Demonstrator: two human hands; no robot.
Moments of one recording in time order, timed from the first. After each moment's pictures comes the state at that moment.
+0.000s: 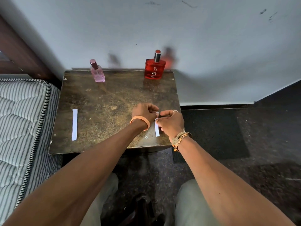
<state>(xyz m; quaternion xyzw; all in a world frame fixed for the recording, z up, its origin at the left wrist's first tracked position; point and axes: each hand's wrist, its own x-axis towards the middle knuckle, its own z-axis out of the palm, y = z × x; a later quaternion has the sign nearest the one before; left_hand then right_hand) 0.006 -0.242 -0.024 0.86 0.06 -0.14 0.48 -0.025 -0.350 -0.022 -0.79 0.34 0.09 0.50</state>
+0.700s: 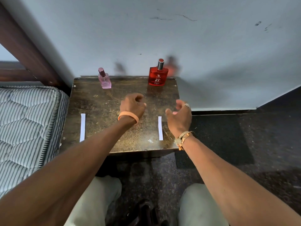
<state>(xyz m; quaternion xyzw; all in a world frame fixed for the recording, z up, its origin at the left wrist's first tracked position) 0.024 -0.195 0.010 0.90 0.08 -0.01 0.43 -0.016 -0.350 0.014 -0.86 0.26 -0.05 0.45</state>
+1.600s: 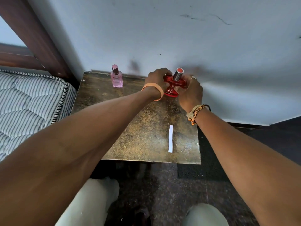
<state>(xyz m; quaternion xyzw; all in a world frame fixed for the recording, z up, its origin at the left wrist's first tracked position) 0.127 -0.211 0.031 0.92 -0.01 -0.03 0.40 0.101 -0.340 0.030 -0.92 0.10 -0.05 0.37</state>
